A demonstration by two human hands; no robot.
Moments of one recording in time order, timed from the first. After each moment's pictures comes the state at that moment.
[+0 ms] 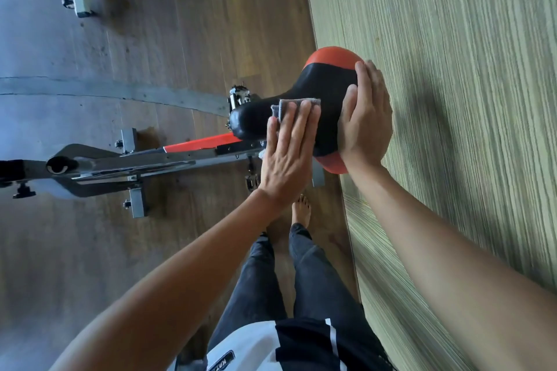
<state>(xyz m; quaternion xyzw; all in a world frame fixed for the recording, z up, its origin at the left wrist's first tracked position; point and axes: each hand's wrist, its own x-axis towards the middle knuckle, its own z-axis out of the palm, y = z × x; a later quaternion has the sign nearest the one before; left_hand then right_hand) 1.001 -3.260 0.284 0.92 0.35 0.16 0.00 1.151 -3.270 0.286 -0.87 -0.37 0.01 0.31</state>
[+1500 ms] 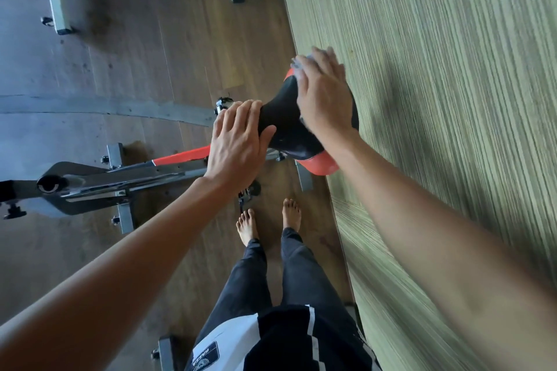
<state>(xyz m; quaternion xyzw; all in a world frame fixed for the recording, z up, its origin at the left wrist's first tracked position) 0.977 -3.195 0.332 0.90 0.42 0.04 0.15 1.164 -3.213 0.304 -0.85 -0.48 0.10 0.22</state>
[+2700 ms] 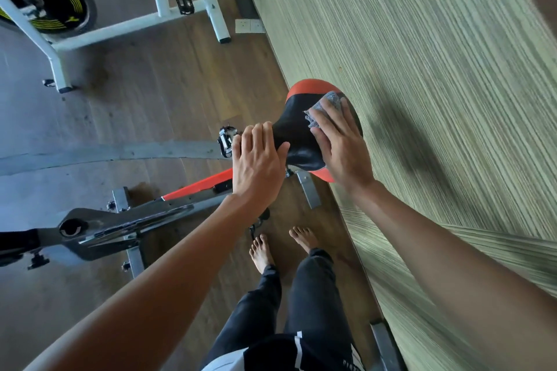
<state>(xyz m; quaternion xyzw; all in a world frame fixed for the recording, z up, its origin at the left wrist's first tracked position) 0.980 -3.201 0.332 0.90 0.41 0.00 0.13 1.135 -3.295 0.298 -0.82 -0.50 0.04 0.28</state>
